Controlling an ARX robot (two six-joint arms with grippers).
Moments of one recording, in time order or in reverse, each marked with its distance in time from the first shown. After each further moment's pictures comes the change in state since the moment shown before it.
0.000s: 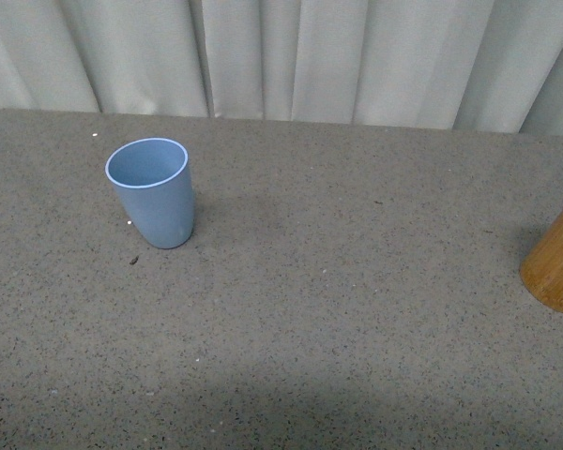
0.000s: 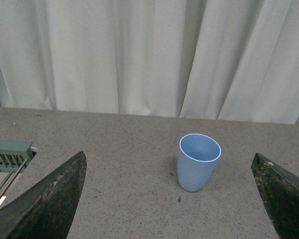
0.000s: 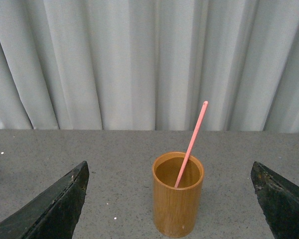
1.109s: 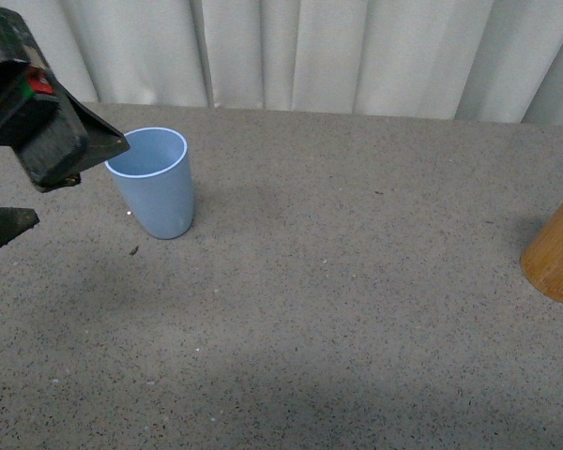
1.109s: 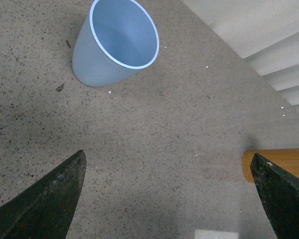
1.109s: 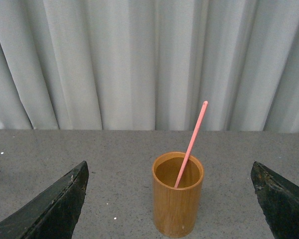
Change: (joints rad) left arm -0.286 1.315 0.415 0.318 0.026 -0.707; right arm 0.000 0.000 0.000 0.000 0.000 0.000
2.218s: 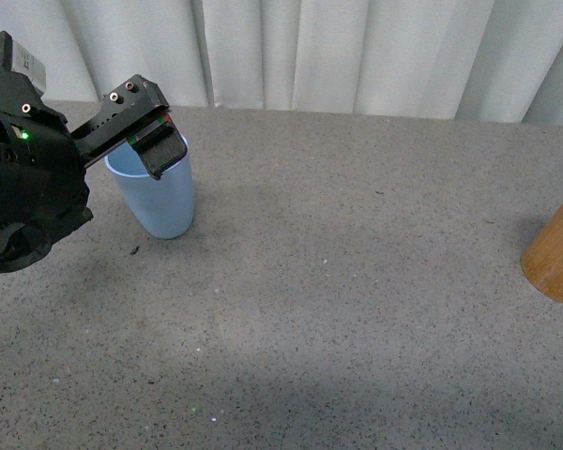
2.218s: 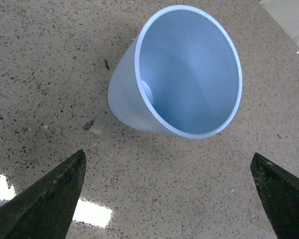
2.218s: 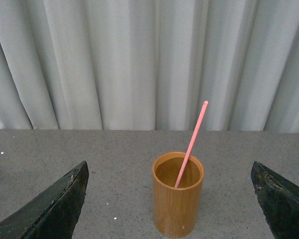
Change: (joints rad) left arm 0.006 0.441 0.275 0.017 -0.126 -0.024; right arm 0.000 0.000 0.000 0.000 0.000 0.000
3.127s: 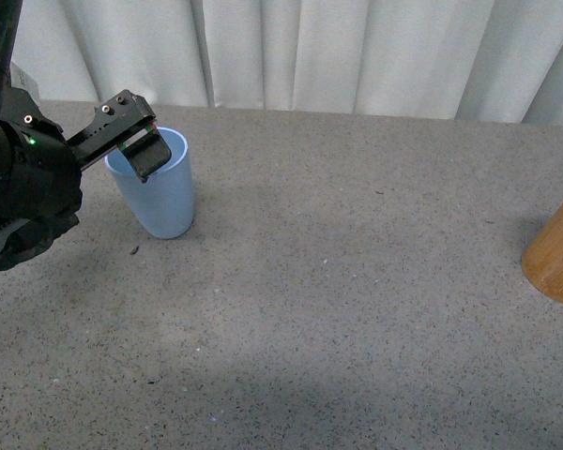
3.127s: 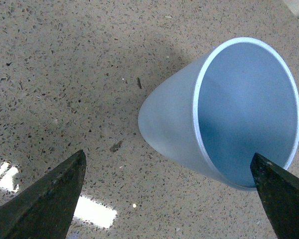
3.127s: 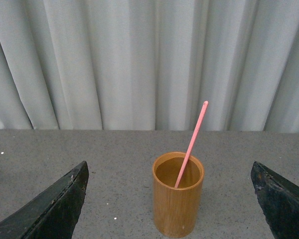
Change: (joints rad) left arm 0.050 0.097 0.060 -0.010 -0.032 -0.008; right arm 0.000 0.000 0.000 0.000 0.000 0.000
